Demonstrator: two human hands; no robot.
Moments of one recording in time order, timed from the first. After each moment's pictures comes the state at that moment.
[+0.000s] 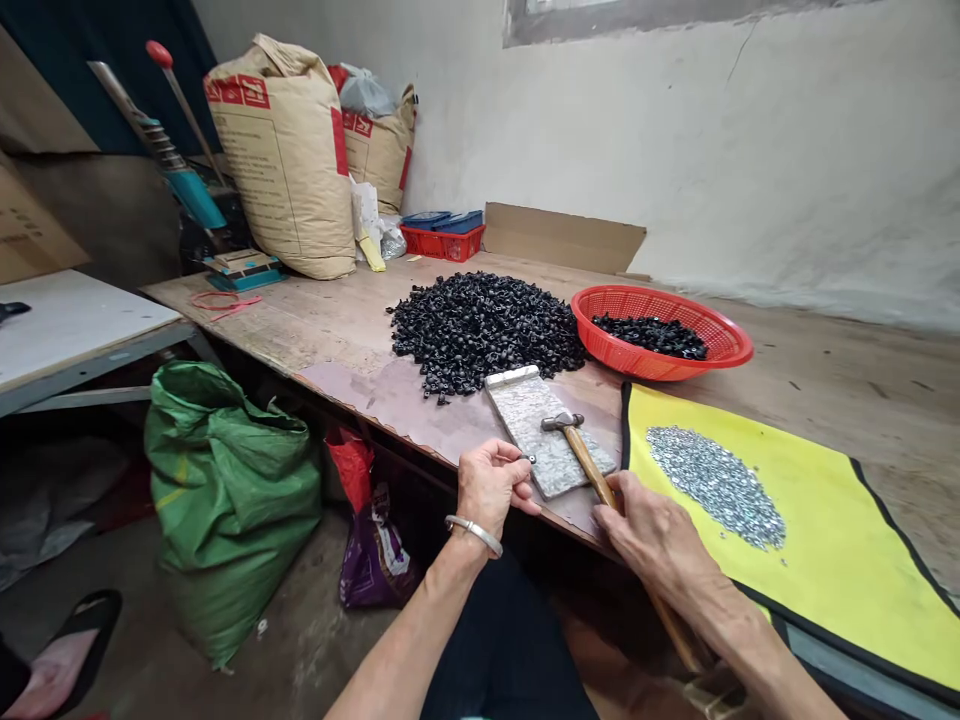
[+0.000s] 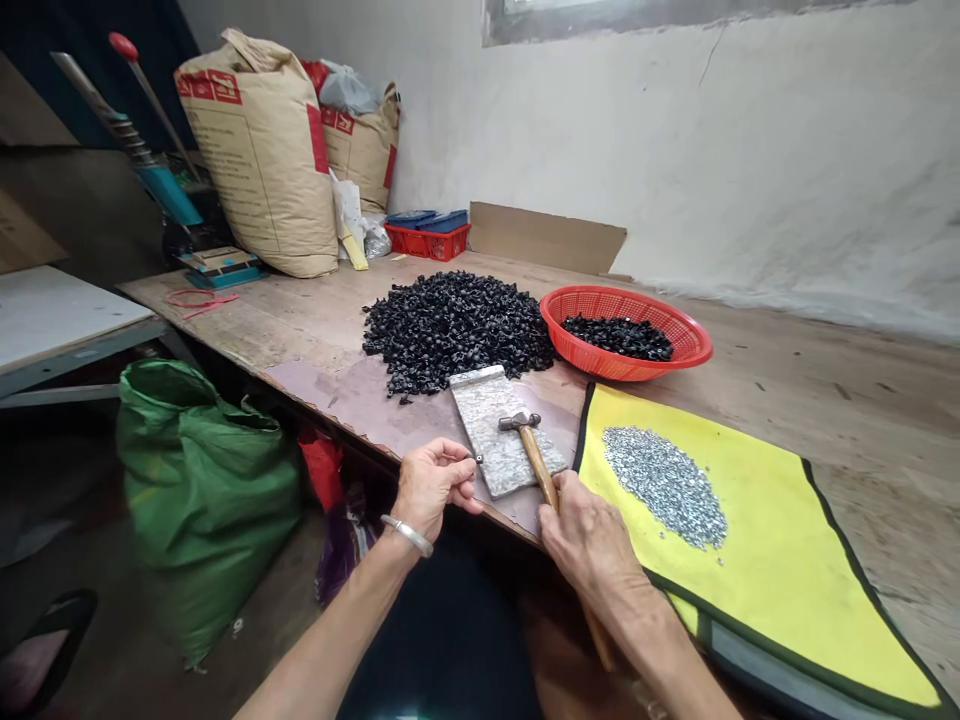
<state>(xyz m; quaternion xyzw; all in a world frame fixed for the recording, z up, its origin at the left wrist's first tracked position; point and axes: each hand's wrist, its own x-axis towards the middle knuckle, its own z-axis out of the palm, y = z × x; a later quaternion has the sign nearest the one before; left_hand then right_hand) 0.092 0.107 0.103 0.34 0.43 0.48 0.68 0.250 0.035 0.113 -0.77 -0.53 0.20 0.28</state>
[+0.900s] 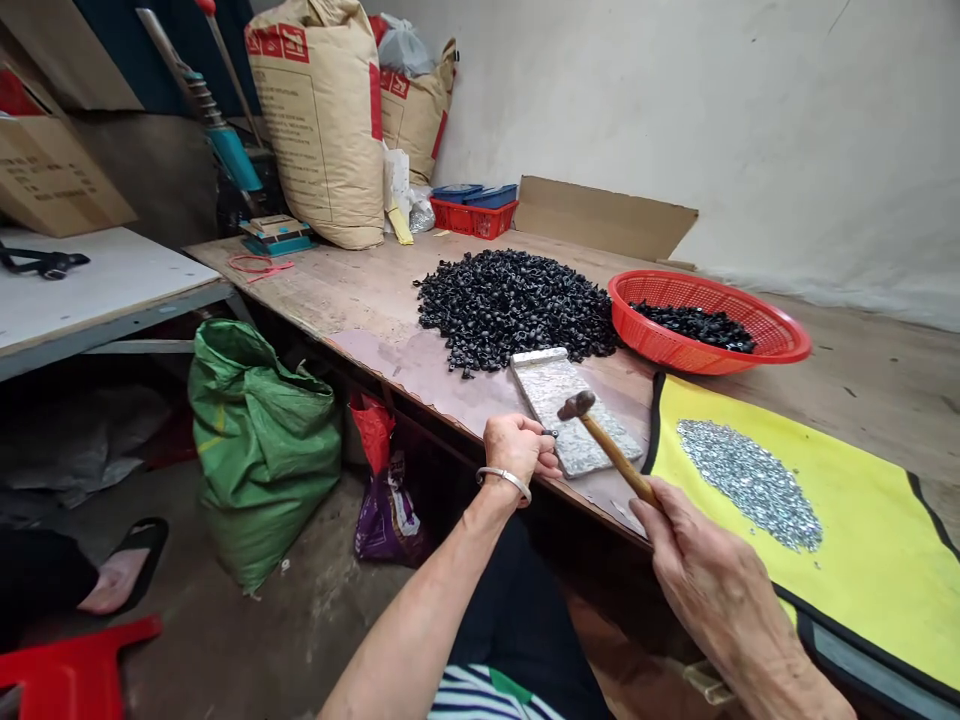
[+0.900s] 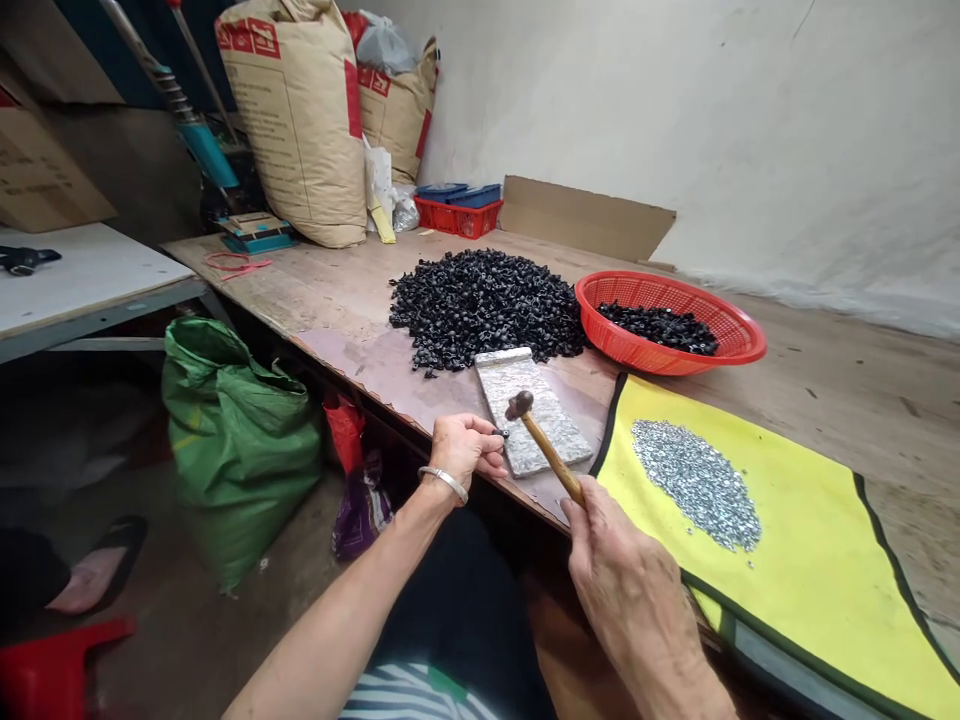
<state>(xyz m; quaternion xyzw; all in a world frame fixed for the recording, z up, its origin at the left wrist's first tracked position) 0.103 0.117 0.099 0.32 0.51 0.43 0.67 0.231 -0.005 0.118 -0.72 -0.64 -0.09 0.23</state>
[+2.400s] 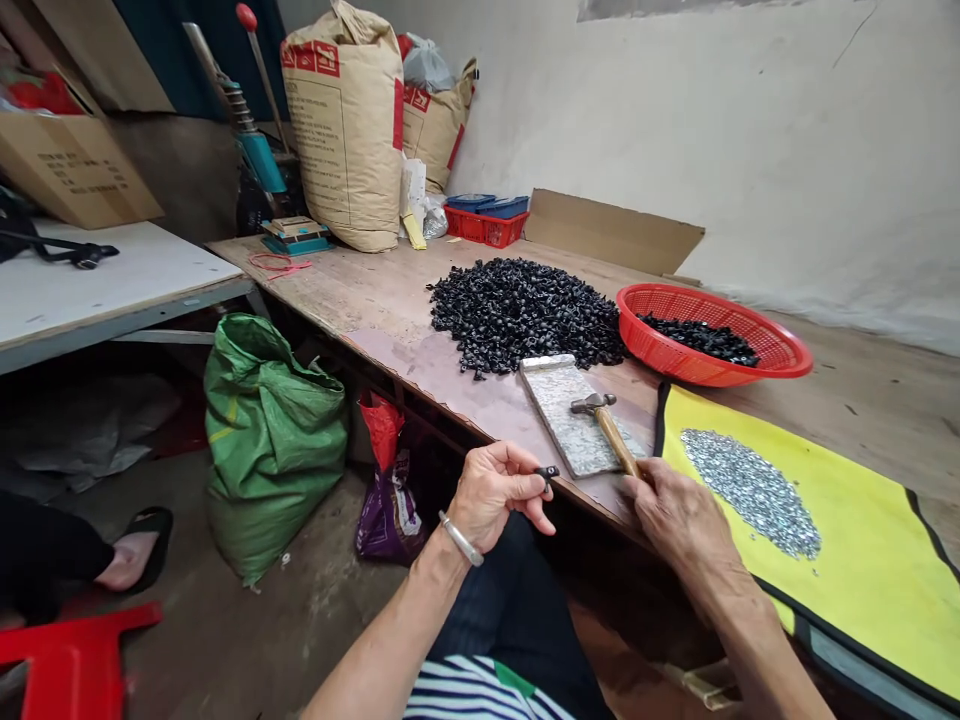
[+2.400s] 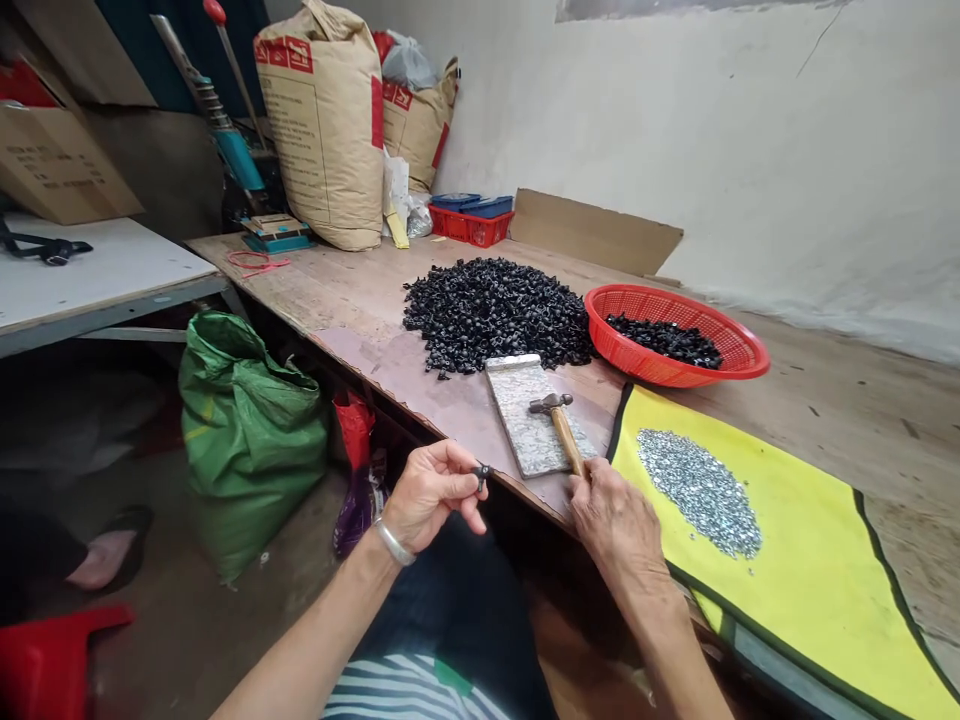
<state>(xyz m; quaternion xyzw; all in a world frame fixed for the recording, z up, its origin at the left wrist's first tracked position) 0.040 0.069 0.097 0.34 0.24 0.47 0.78 0.234 0.037 0.118 -0.82 -0.53 0.11 0.21</state>
